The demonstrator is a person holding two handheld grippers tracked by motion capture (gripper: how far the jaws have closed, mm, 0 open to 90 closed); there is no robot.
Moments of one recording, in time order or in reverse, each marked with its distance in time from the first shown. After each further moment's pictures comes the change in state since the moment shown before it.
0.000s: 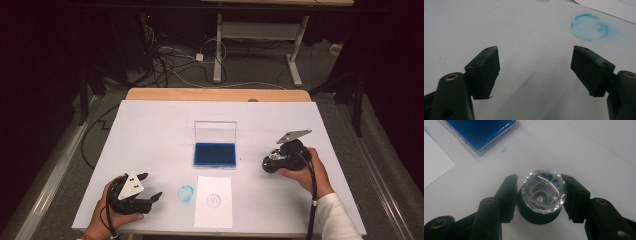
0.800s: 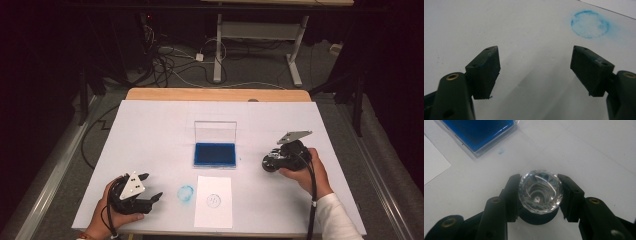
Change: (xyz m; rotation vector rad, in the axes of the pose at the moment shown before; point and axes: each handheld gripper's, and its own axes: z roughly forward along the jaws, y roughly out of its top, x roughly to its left) left arm 0.000 0.000 0.002 0.016 0.000 0.014; right arm 0.001 -0.001 -0.001 -0.030 -0.025 -0.034
